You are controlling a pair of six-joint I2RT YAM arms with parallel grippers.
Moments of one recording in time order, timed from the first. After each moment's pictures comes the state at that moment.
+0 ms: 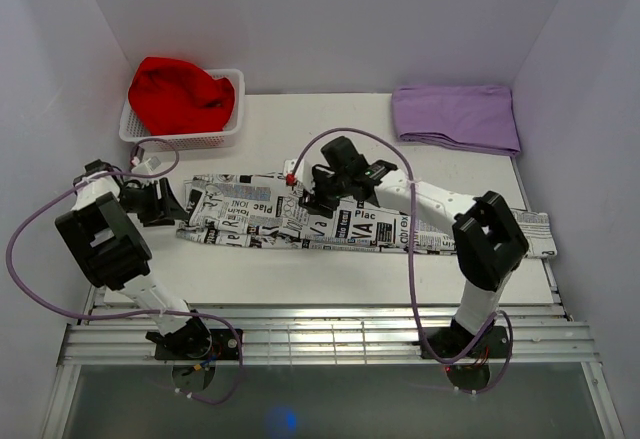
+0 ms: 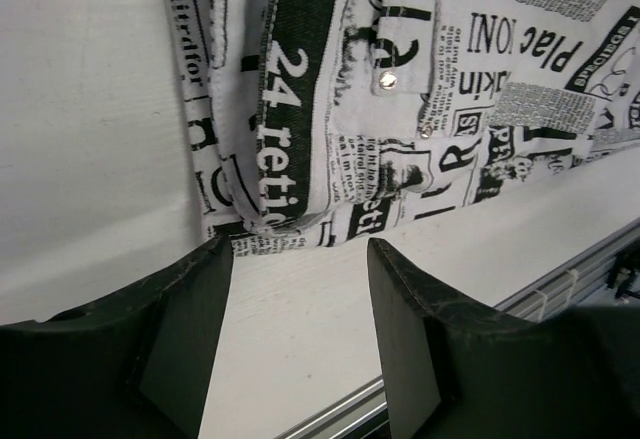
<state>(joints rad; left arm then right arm) 0.57 1.78 1.22 -0.91 0.68 0.46 0.76 1.76 1.33 -0.36 -0.41 -0.65</state>
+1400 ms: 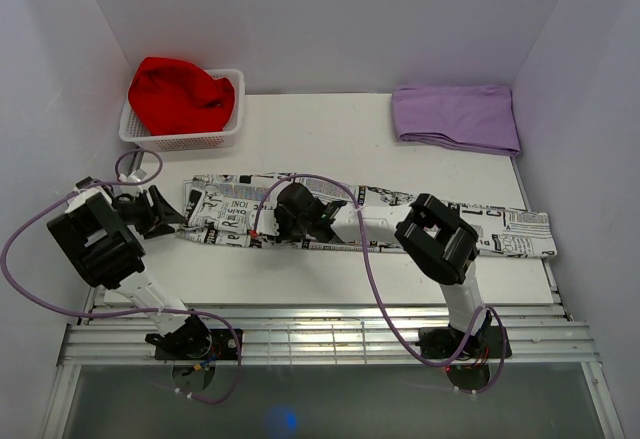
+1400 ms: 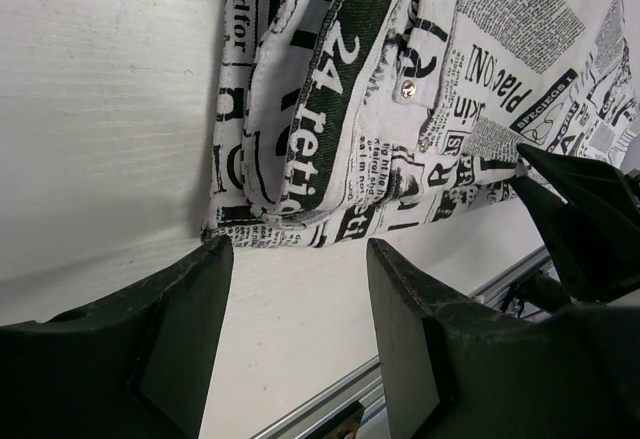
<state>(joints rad) 0.67 1.82 1.15 -0.86 0.78 0.32 1.03 2.01 1.29 -0.02 -0.14 -0.80</state>
